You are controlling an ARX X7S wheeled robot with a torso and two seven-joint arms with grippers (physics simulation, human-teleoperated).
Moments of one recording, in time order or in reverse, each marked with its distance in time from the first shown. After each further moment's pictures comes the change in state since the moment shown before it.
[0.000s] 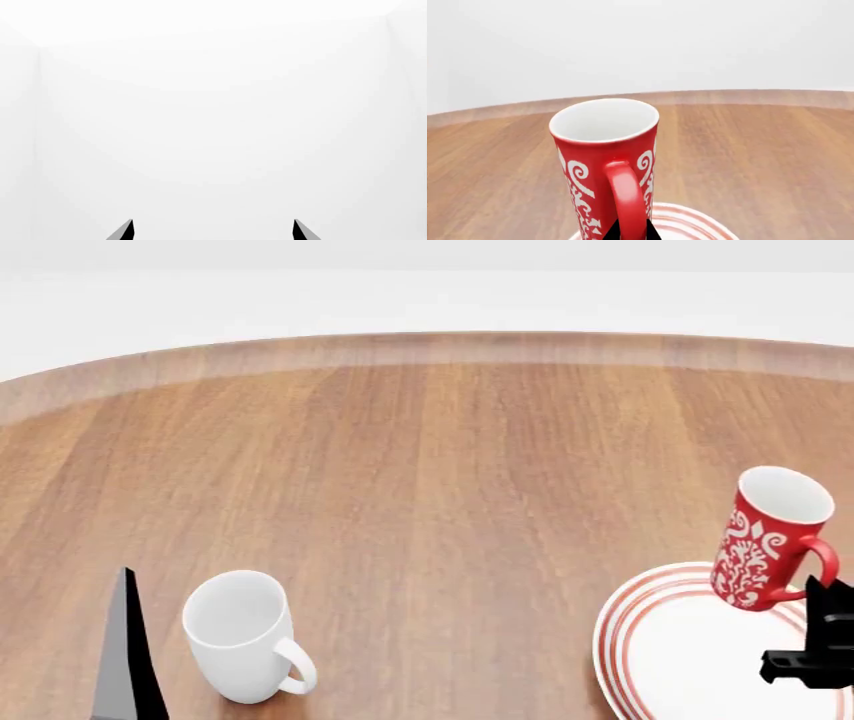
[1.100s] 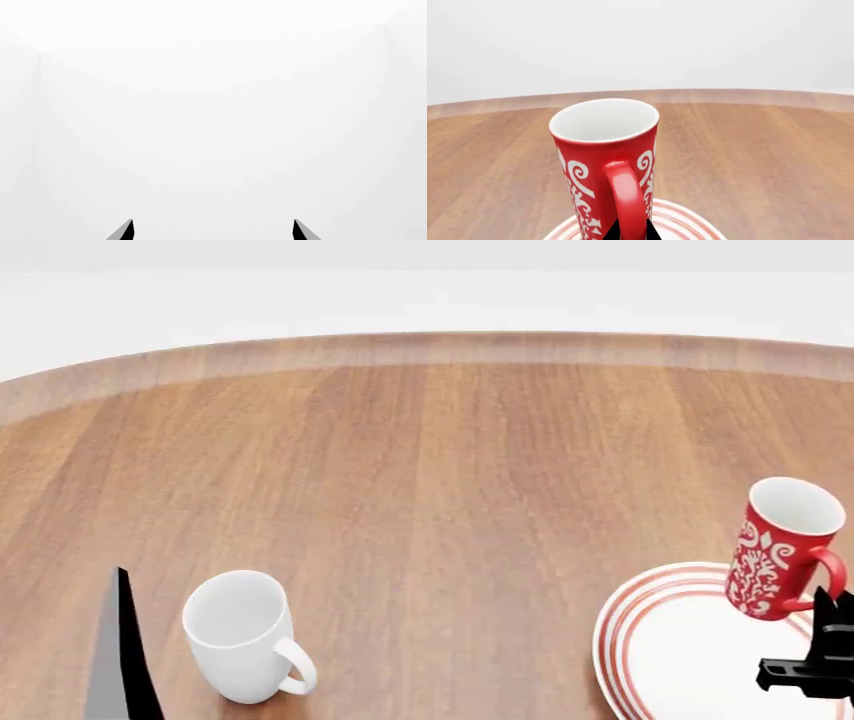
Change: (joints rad) left arm -0.127 -0.151 0.148 0.003 -0.113 0.041 -0.220; right arm -0.025 -0.054 0.409 0.000 -0.411 -0.040 0.025
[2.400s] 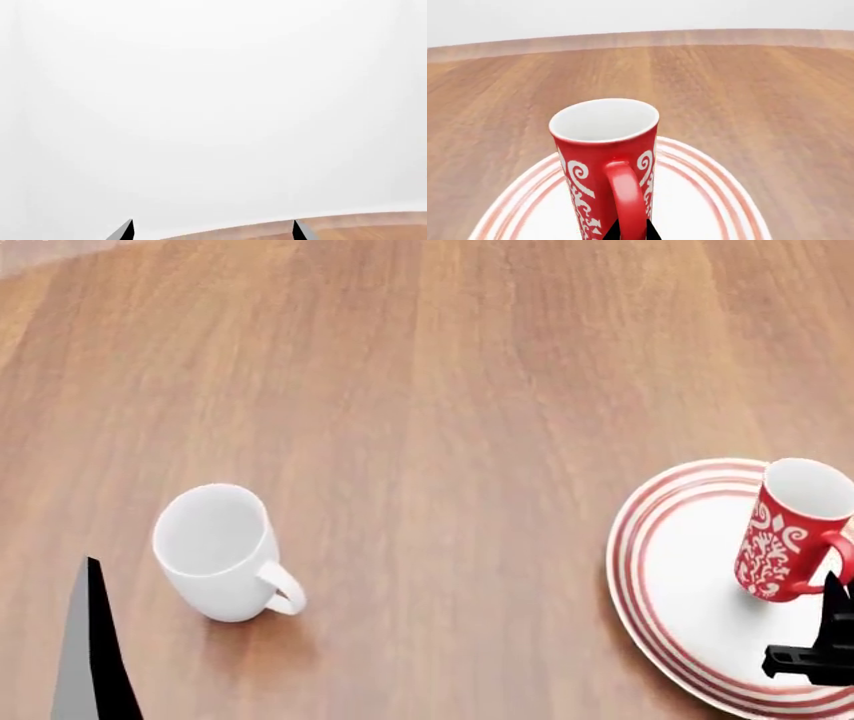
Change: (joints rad) left arm -0.771 -0.267 0.822 -0.003 -0.273 0.211 -0.675; right arm 0.004 -0.008 0.055 0.000 -0.013 -0.047 0.002
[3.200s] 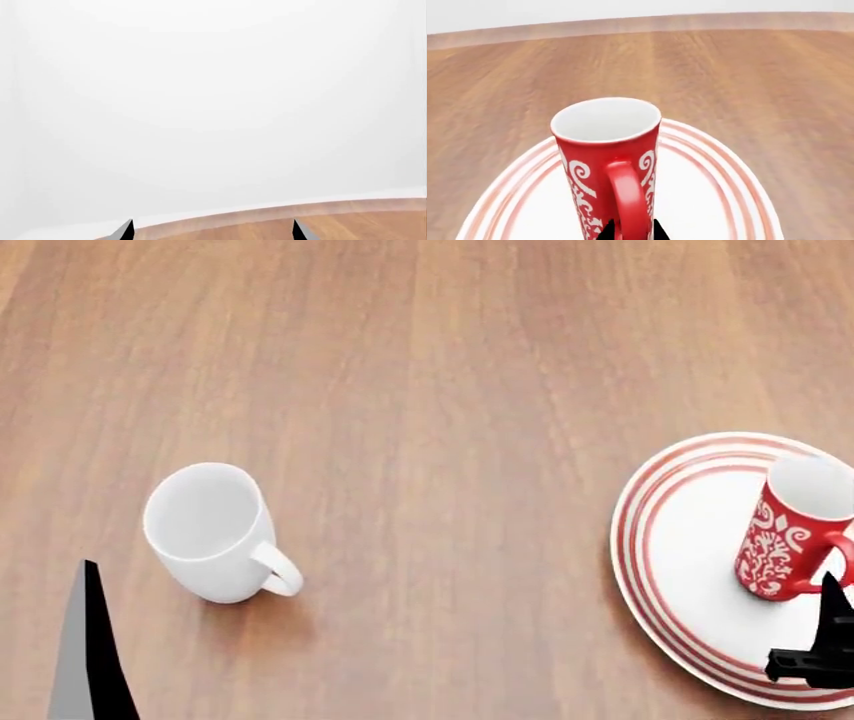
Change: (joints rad) left arm -0.055 -0.001 0.065 0.003 -0.004 0.023 -0.035; right arm -0.010 0.001 0.029 -0.003 0.000 -0.019 -0.035
